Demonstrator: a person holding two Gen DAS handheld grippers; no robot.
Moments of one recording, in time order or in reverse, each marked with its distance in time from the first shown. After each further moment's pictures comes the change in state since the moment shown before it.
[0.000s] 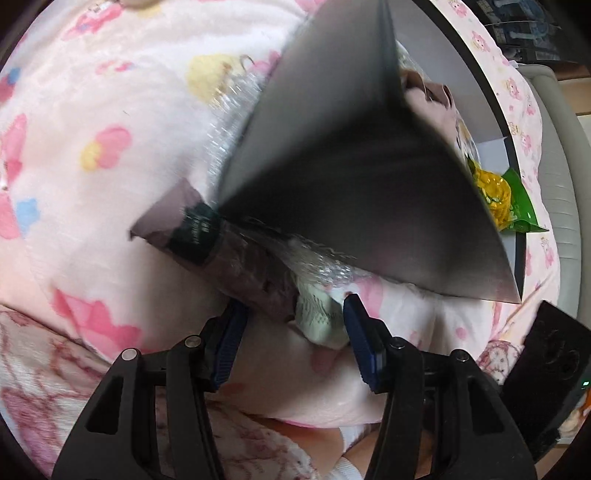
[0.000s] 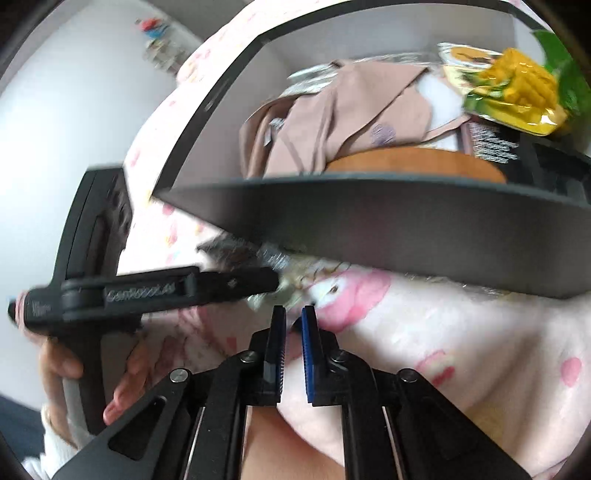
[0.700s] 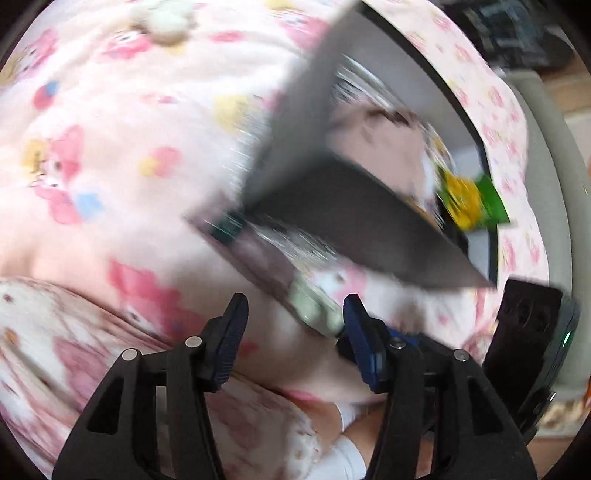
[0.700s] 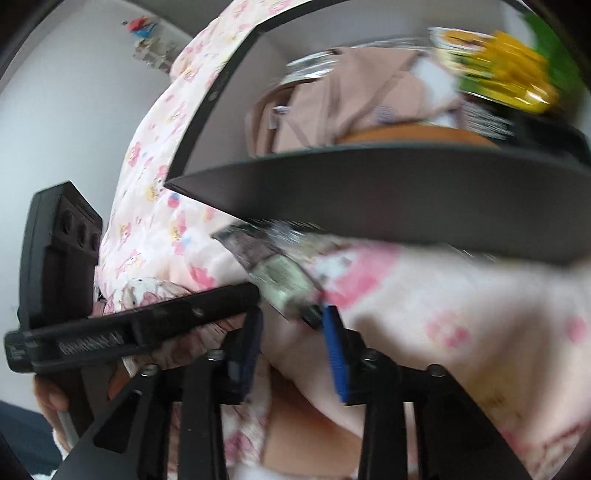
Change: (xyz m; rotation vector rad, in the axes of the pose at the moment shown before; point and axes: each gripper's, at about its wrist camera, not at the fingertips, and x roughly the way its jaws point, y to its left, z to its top) left arm -0.046 0.001 -0.019 -0.006 -0.080 0.009; right arm 0.004 0.016 0.009 0.048 0.028 0.025
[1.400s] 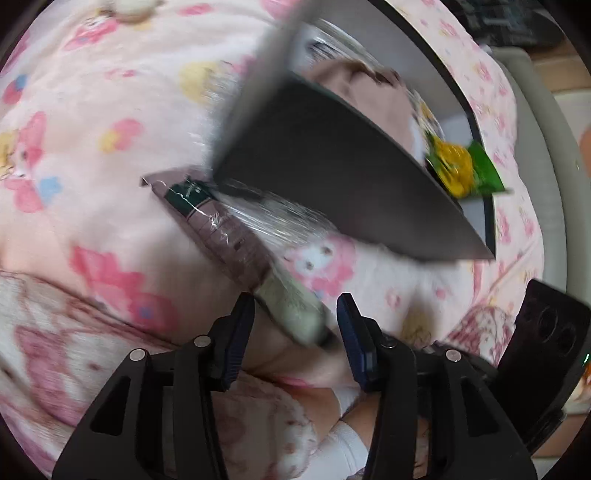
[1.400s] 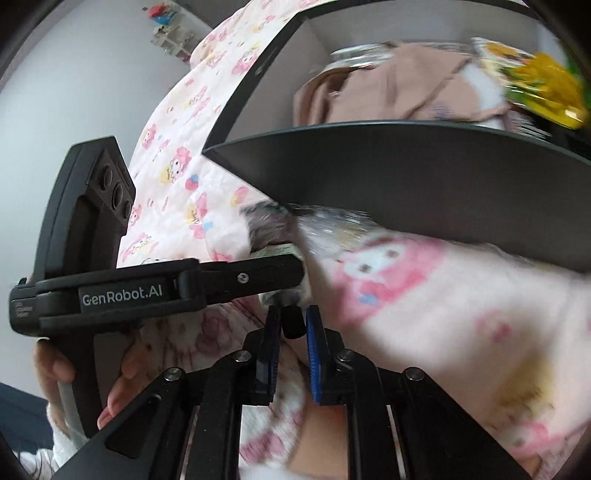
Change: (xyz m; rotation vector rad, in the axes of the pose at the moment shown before) left arm 0.027 -0.027 -0.018 0.097 0.090 -0.080; right arm -0.024 0.012 -0.024 -0.032 -0.037 -0.030
